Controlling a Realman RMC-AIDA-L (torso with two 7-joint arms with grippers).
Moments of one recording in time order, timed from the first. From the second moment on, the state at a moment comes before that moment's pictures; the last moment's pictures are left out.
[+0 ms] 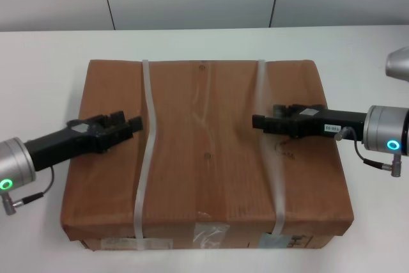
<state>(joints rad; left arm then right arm) -0.61 -2.04 2.87 -0.24 -0.48 1.38 -1.25 0.58 2.02 -1.04 -0.33 -1.66 -1.11 1.56</state>
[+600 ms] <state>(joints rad) -0.67 -2.04 2.87 -0.18 -0.37 1.34 -1.33 0.61 2.05 -1.06 -0.32 -1.67 -1.11 1.58</state>
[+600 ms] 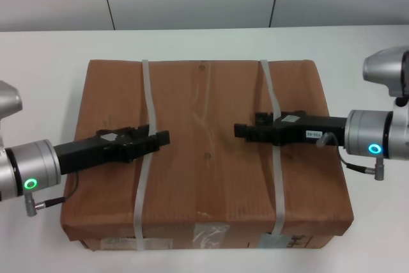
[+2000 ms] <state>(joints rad) -0.75 -2.04 2.87 -0.16 -0.29 1.35 -1.33 0.62 2.08 -1.07 -0.30 -1.51 -1.15 1.30</state>
